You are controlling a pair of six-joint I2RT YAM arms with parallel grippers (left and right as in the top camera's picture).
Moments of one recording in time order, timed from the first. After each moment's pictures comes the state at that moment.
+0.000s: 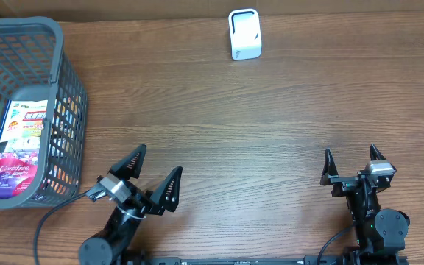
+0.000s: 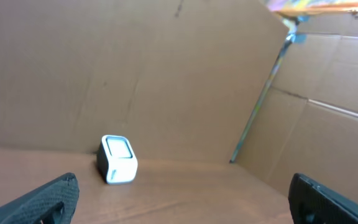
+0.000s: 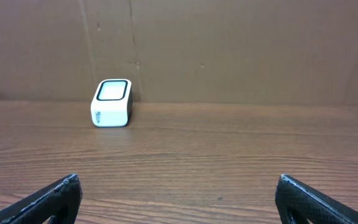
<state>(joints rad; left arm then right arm) 0.01 0.02 0.11 0.23 0.52 -0.54 0.00 0.01 0.02 -0.03 -0.08 0.02</state>
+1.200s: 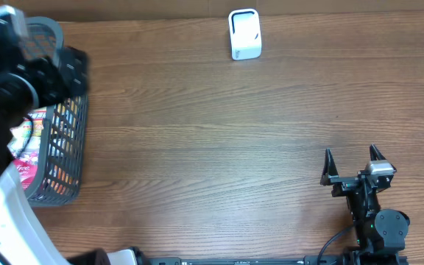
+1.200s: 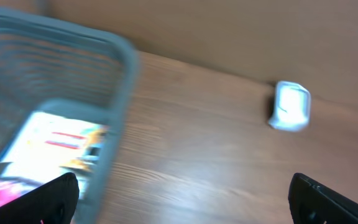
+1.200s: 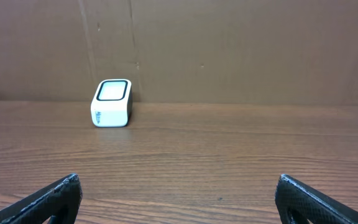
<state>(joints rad) 0.33 1.52 2.35 -1.50 0.19 -0.09 0.00 0.01 0.02 -0.03 -0.08 0.02</state>
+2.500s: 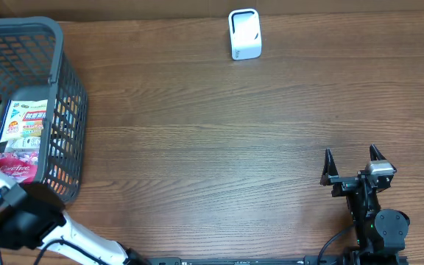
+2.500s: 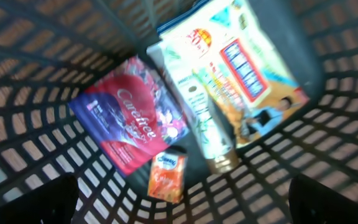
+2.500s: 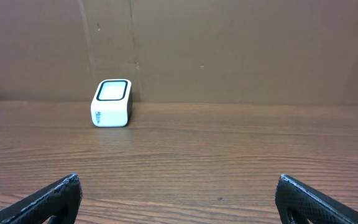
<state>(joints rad) 0.77 2.03 2.38 -1.65 -0.03 -0.26 0.00 0.01 0.02 -0.03 -0.08 0.02</state>
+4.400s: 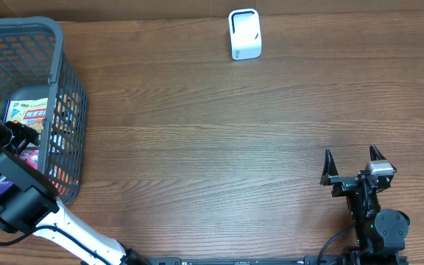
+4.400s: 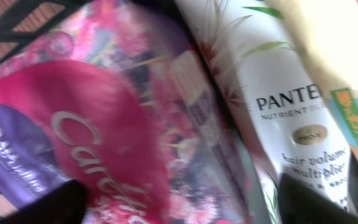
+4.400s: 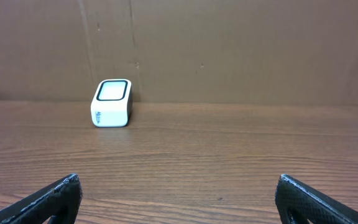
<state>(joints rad) 0.77 2.18 1.89 -1.31 -0.16 -0.37 0.00 0.01 0.02 -0.03 -0.08 0.02</state>
